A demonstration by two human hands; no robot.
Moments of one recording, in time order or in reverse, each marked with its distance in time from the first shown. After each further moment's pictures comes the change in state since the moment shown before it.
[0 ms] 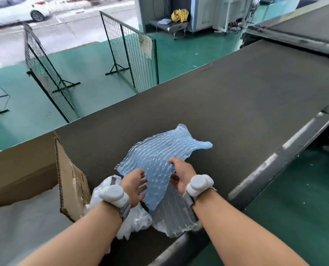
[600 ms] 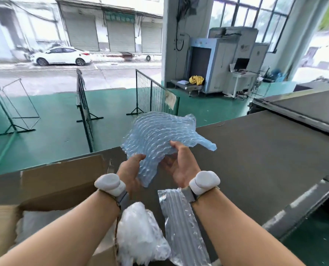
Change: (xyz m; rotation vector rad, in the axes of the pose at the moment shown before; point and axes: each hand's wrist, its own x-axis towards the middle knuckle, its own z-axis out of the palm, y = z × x) left_hand -0.092 0.108 -0.101 -0.437 -0.151 0.380; right_hand -0.162 -0.083 0.120 0.160 -0.411 -0.437
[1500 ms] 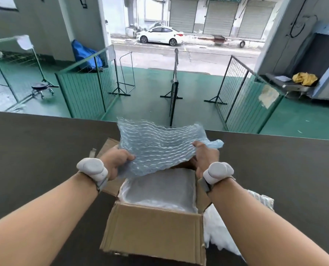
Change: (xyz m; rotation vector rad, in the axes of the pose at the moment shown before) left_hand -0.109 0.054 -0.316 0.243 0.465 0.140; right_hand -0.003 0.175 0.166 -0.388 0.088 0.090
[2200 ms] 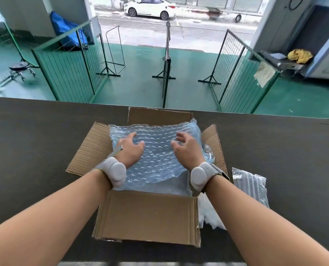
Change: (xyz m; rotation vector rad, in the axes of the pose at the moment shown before) left_hand 0.014 -0.031 0.051 0.686 0.138 0.226; right_hand -0.010 0.036 -0.010 -0.843 -0.314 -0.384
